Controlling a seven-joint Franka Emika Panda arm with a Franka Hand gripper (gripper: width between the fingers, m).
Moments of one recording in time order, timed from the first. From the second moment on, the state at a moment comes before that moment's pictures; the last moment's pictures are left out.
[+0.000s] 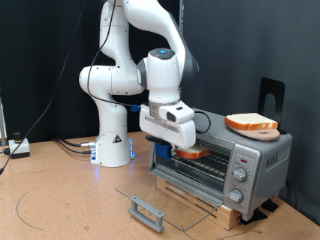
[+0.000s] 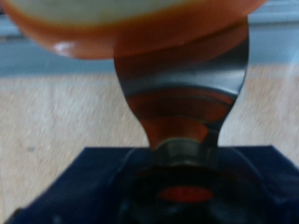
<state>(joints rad) -0.37 -0.29 0.53 -2.69 0.35 2.41 -1.24</state>
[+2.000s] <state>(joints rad) -0.49 -0.42 0.36 -2.71 0.24 2.29 -1.46</state>
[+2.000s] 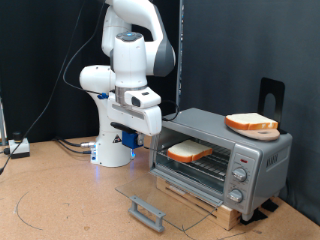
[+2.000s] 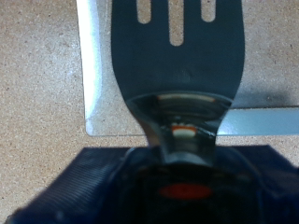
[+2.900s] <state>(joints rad) -0.46 -0.52 0.21 -2.56 0.50 1.95 -1.55</state>
